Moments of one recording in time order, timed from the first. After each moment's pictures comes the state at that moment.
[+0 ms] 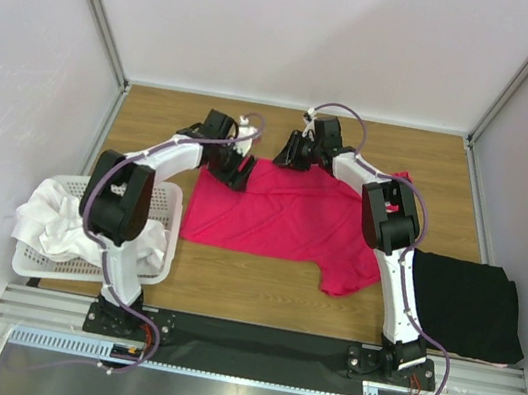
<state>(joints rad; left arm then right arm) -0.31 1.91 1.34 -0.49 0.32 0.23 0.41 2.45 1.89 -0.13 -0.48 0.52</state>
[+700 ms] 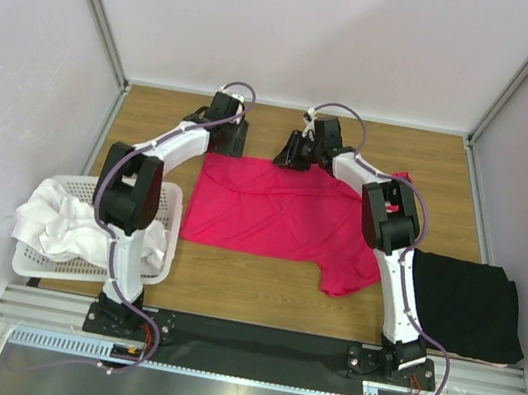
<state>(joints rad) -0.31 2.01 1.55 -0.40 -0.17 -0.16 0.41 2.45 1.89 -0.13 -0.48 0.52</state>
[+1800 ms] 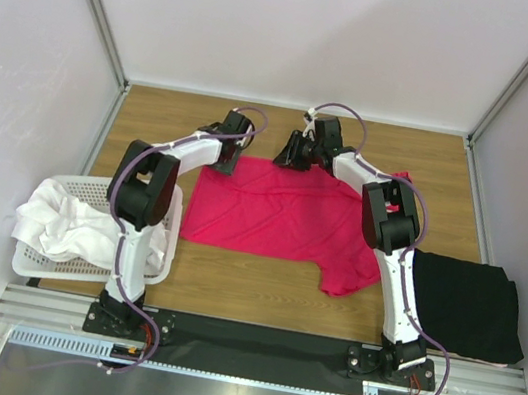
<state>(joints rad) -0.36 2.11 1.52 -0.47 -0.32 -0.05 0.41 2.45 1.89 -0.13 -0.48 0.52</state>
